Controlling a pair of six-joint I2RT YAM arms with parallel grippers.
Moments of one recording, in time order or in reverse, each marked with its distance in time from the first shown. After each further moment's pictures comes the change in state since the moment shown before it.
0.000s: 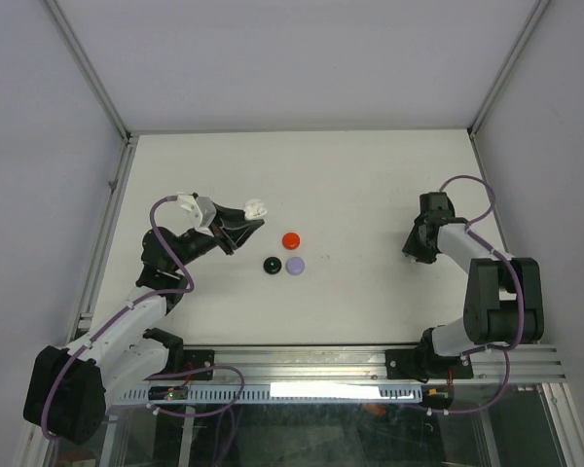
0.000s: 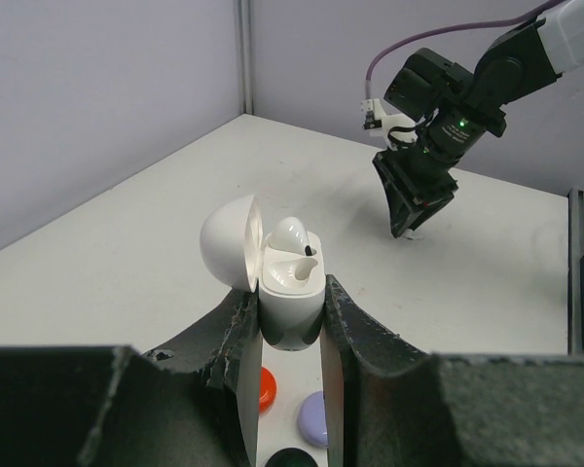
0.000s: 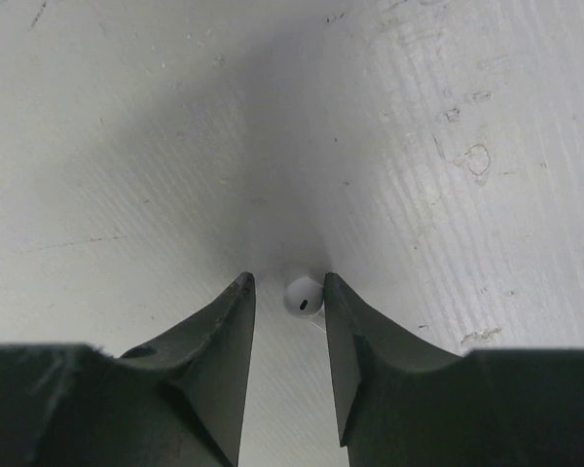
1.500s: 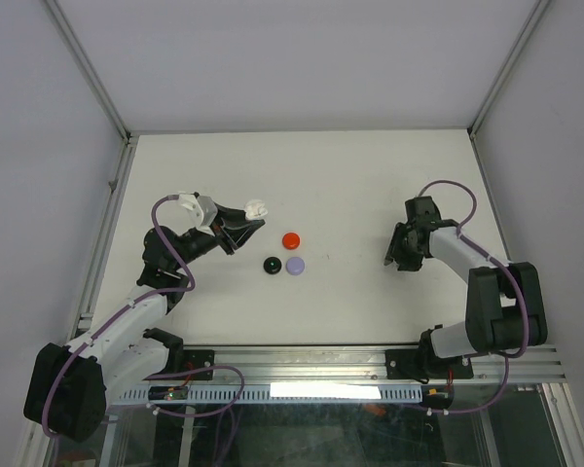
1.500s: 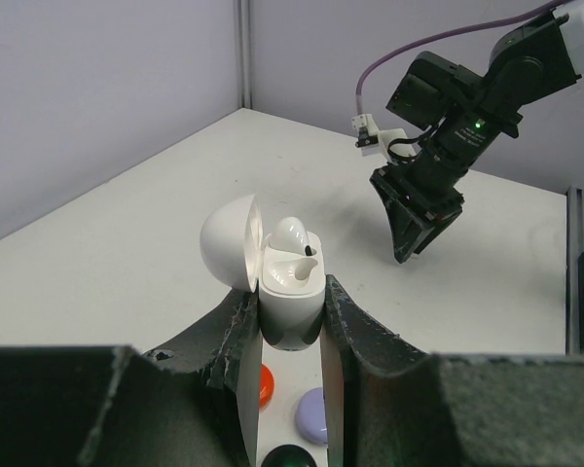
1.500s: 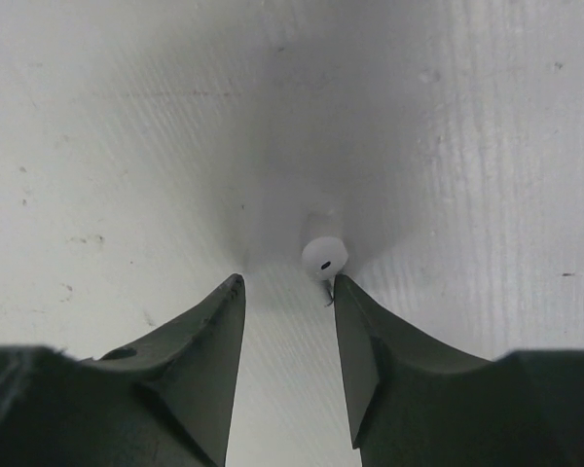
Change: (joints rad) left arm 0.000 0.014 0.000 0.001 0.001 -0.005; right arm 0.106 -0.035 -0.014 -0.071 -0.154 0.004
